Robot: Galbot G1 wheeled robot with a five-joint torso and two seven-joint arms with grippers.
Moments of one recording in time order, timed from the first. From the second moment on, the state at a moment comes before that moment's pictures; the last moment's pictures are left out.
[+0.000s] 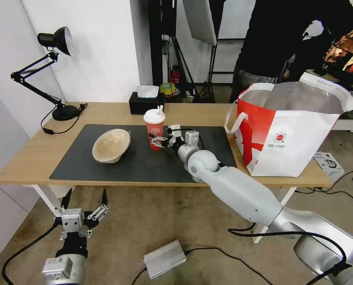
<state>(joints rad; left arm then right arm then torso) 1.82 -1.54 -0.69 -2.29 0.02 -0.08 -0.01 -0.29 1.24 -0.47 1.33 1.02 -0.16 0.21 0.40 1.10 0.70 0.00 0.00</state>
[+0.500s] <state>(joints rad) 1.82 -1.55 -0.68 -2.28 0.02 -0.09 -0.01 -0.26 1.30 -0.49 1.19 1.00 -0.15 0.17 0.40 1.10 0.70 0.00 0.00</state>
